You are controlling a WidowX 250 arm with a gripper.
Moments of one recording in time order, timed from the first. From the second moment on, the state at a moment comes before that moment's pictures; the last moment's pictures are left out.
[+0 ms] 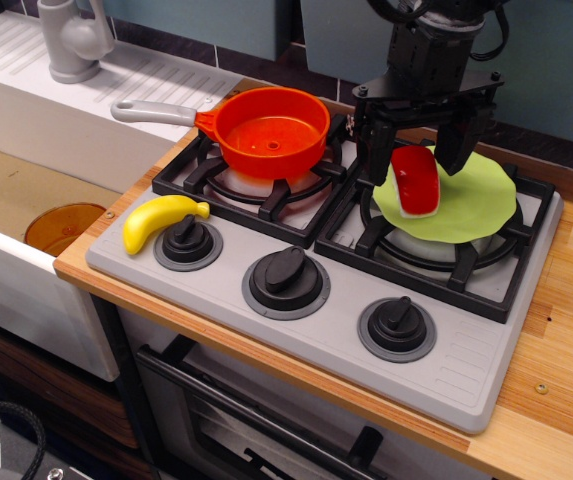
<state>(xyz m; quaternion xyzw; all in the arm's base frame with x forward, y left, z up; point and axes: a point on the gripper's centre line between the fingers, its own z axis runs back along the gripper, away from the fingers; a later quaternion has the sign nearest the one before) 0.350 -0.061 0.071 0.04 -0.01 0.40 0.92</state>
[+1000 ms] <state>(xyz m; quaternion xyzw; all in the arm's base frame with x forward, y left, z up) 0.317 -0.066 0.145 0.12 0.07 0.40 0.90</state>
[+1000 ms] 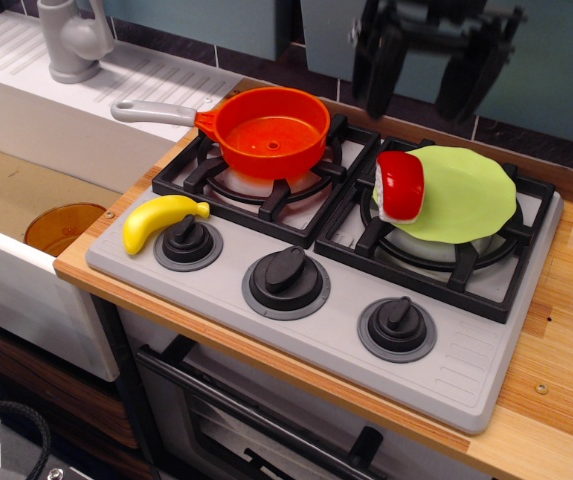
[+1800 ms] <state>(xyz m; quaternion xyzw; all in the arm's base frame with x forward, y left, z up) 0.308 0.034 0.135 0.00 0.04 0.29 0.96</state>
